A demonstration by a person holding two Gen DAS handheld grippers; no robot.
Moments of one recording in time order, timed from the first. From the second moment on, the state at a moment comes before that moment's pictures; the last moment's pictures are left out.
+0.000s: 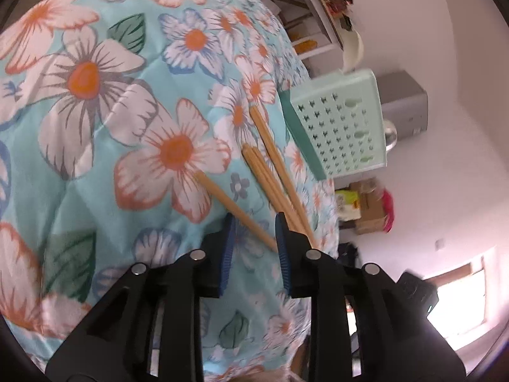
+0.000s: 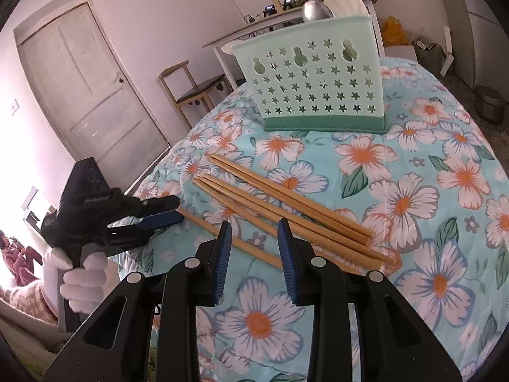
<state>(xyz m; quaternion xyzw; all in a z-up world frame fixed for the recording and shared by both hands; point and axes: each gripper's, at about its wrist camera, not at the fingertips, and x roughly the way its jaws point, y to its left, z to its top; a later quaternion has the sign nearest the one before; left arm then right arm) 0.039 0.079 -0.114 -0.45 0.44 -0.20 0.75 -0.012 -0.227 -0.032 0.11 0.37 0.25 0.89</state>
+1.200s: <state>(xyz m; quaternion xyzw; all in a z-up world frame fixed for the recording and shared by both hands) 0.029 0.096 -0.105 -0.42 0.44 -0.15 0.78 -0.018 -0.215 -0.025 0.10 0.38 0.25 0.88</state>
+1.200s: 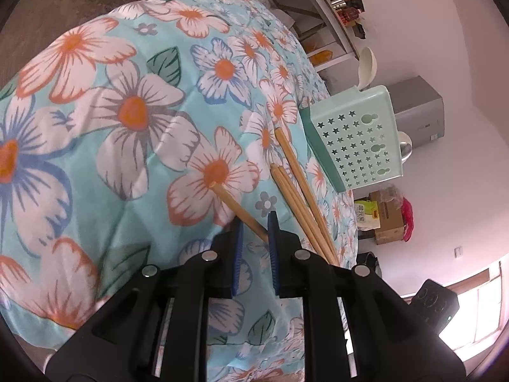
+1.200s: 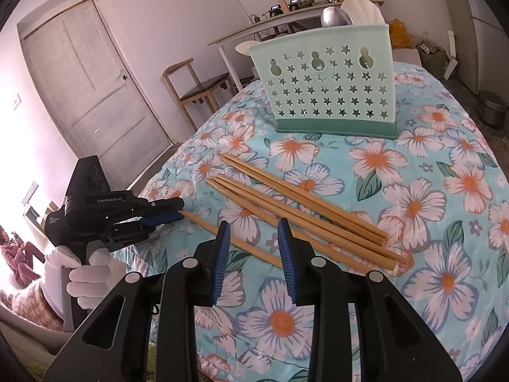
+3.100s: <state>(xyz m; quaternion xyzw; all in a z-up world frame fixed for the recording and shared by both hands) 0.025 0.095 -0.104 -0.34 0.40 -0.17 0.83 0.066 -0.188 -0.036 0.09 0.45 0.28 0.84</state>
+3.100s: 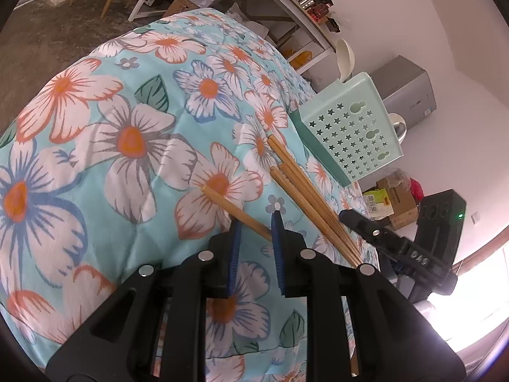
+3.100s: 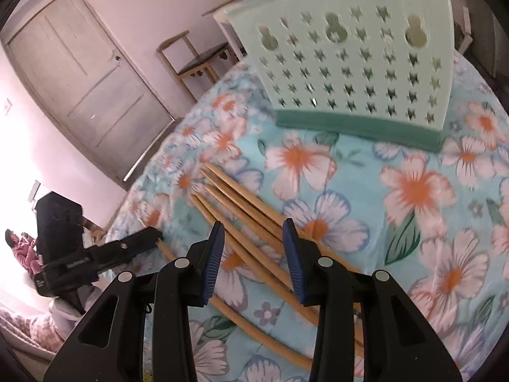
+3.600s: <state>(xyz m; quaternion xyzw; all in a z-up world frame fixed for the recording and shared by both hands) 0.028 0.093 -0.103 -0.34 0.39 -0.17 0.84 0.112 -0.131 -0.032 -0.08 0.47 0.32 0.82</state>
